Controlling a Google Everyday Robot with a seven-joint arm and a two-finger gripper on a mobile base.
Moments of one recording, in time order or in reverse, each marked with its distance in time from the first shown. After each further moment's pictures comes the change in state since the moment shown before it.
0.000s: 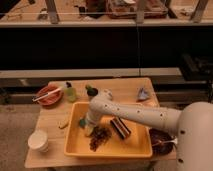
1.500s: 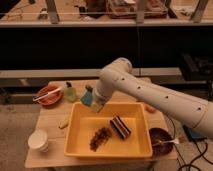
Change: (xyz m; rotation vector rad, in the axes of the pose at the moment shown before) arm -0.048 -0.014 -0.226 0.185 -0.088 -0.217
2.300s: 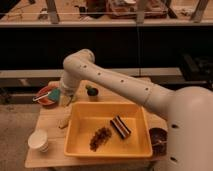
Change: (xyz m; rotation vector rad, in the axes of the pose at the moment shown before) arm -0.146 -0.012 0.091 -0.147 -0.113 -0.215
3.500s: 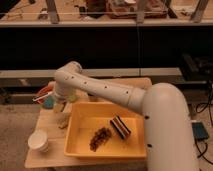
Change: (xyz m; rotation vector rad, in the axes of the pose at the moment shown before) arm 0.006 -0.017 0.090 -0.018 0.018 -0.003
